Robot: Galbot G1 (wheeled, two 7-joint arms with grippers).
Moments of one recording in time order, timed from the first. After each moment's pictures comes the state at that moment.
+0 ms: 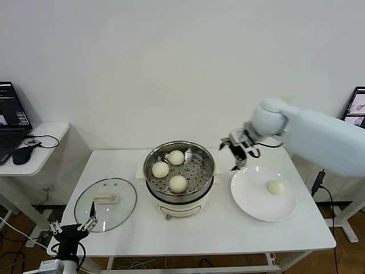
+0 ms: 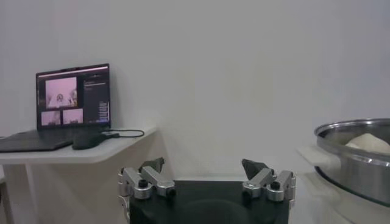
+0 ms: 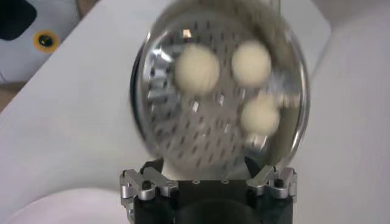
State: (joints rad) left arm 1.73 -1.28 -0.69 -2.12 -0.24 -0.03 -0.22; right arm 0.44 0.72 -1.06 1.45 0.04 -0.18 -1.09
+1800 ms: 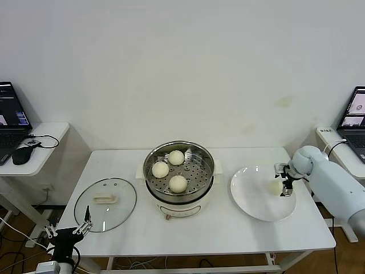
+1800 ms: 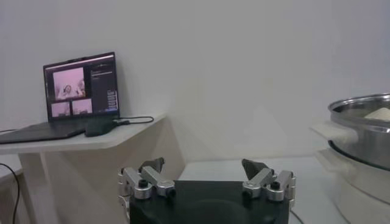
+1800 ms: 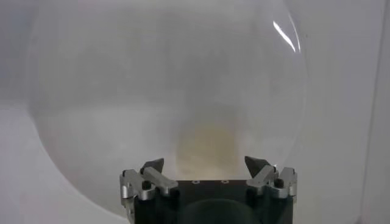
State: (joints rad) left arm 1.74 -1.27 -0.72 -2.08 -0.24 -0.02 -0.22; right arm -0.17 0.84 -0.42 0.87 -0.51 -0.06 -1.08
